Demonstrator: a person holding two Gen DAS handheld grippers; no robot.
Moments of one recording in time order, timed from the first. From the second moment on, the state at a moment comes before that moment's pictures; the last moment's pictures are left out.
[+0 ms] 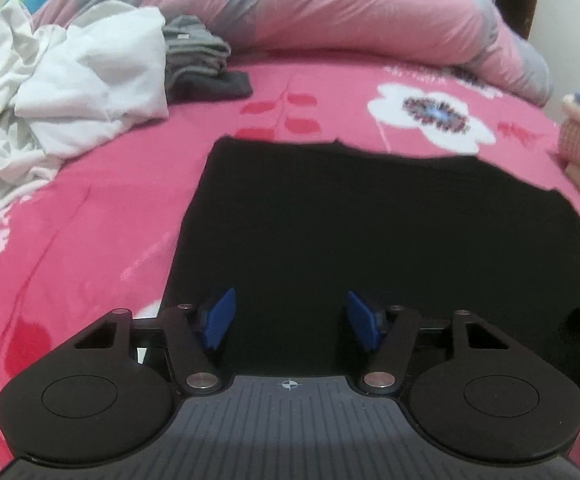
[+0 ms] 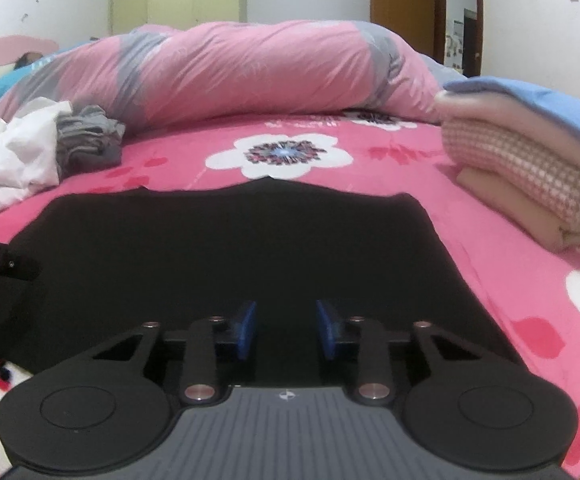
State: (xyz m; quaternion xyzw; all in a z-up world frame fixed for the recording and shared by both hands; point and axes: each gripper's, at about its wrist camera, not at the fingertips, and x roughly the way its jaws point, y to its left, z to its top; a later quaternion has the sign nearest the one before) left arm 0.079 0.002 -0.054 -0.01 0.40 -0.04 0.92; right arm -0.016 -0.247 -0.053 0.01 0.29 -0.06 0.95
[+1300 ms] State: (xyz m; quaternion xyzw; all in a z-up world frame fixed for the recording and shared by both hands) left arm 0.077 0.015 -0.049 -0.03 0.38 -0.05 0.92; right arm -0.063 -0.326 -0.034 0.08 0.27 -0.18 0.94
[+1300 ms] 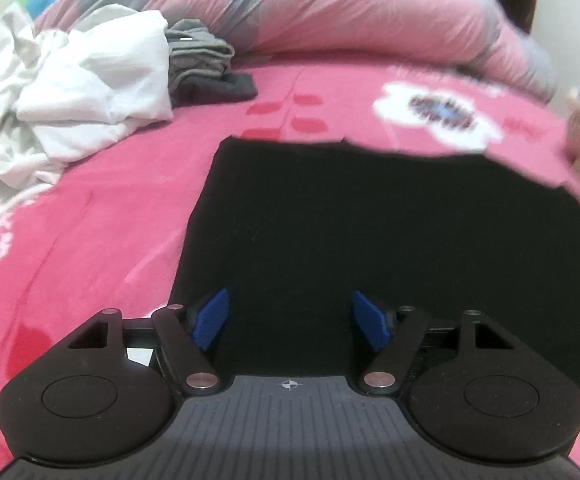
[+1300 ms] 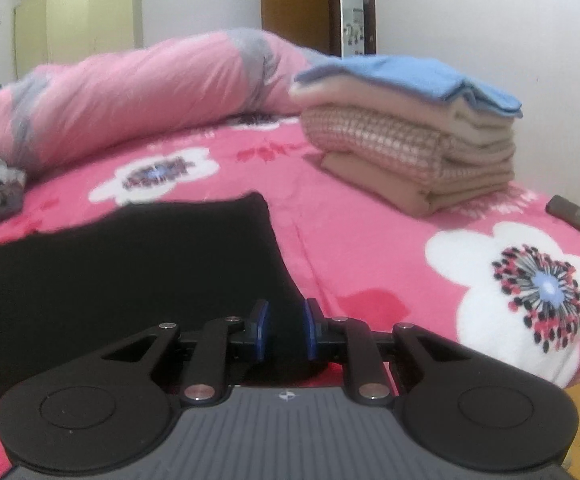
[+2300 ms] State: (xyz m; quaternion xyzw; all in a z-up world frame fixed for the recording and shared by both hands) left arm 0.067 0.175 -0.051 -0.21 0.36 -0.05 0.91; right arm -0.018 0.024 -0.082 -0.42 0.19 0.28 0.84
